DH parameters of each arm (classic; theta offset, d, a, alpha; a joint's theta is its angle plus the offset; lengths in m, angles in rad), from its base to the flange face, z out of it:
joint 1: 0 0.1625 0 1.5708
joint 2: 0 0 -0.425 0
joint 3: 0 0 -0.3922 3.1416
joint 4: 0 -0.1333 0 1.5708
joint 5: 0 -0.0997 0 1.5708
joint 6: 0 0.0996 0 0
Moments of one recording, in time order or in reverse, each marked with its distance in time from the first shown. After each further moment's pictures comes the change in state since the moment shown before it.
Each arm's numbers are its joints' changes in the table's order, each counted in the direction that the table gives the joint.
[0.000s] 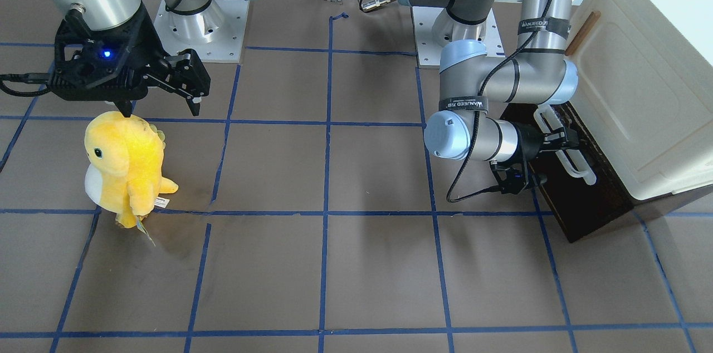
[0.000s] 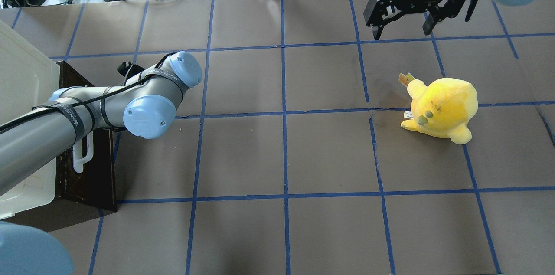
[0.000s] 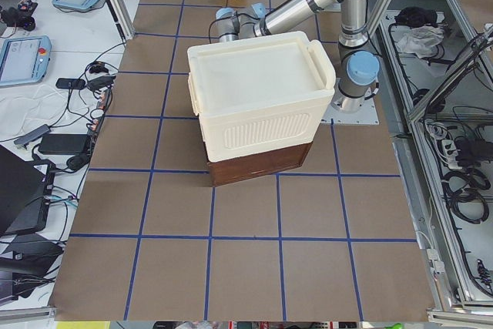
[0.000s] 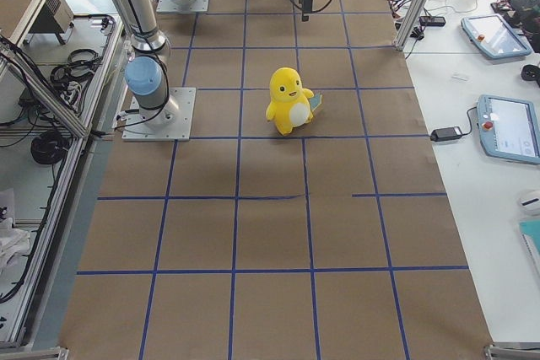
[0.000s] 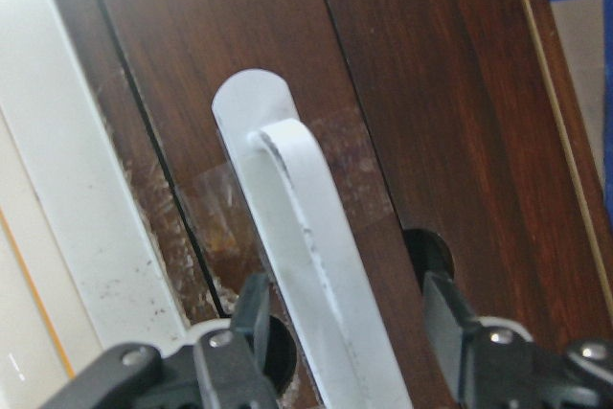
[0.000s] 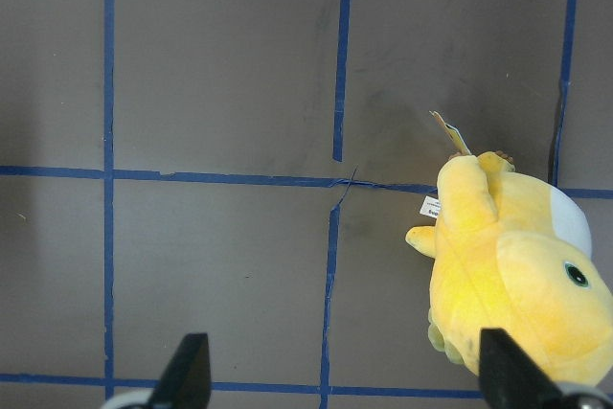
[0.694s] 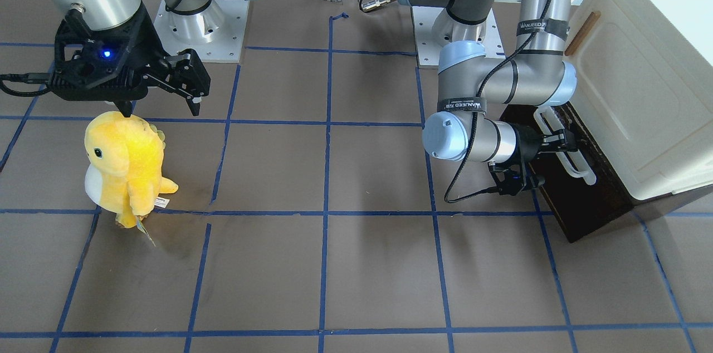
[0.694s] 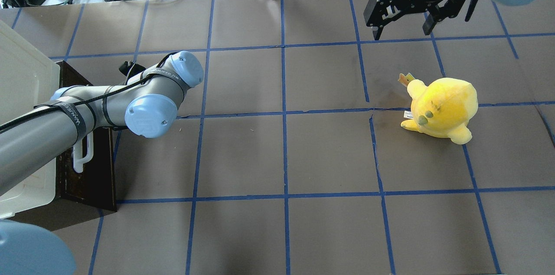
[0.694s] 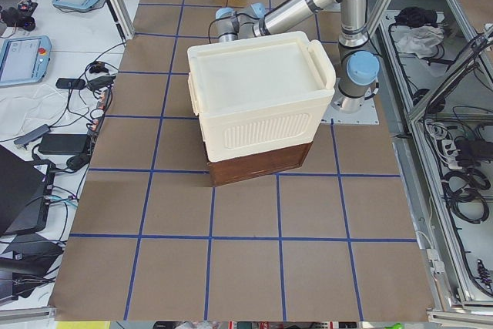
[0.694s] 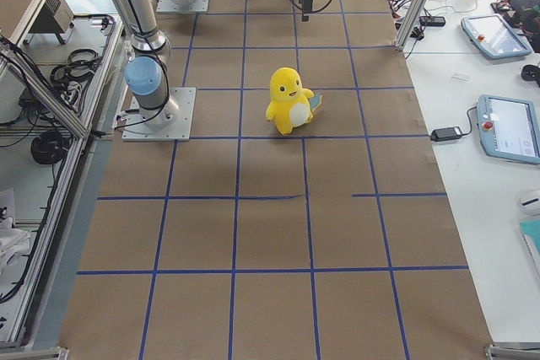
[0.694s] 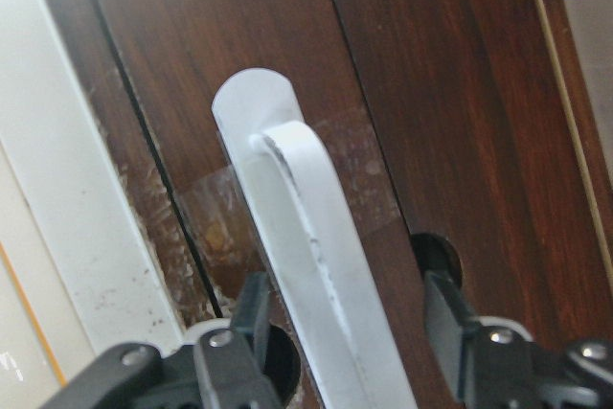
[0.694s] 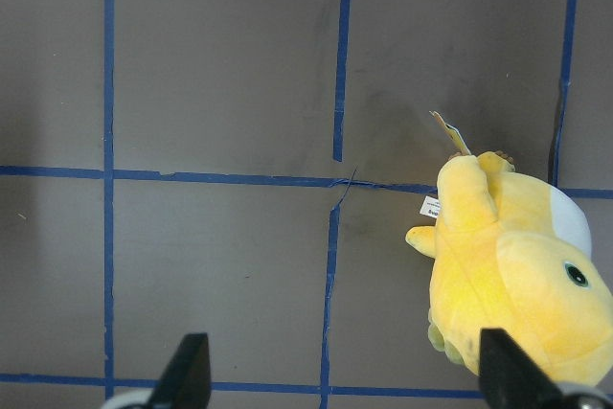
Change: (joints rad) left arm -0.005 -0.005 0.005 0.002 -0.002 0.006; right arm 0.000 0.000 0.000 0.000 0.000 0.000
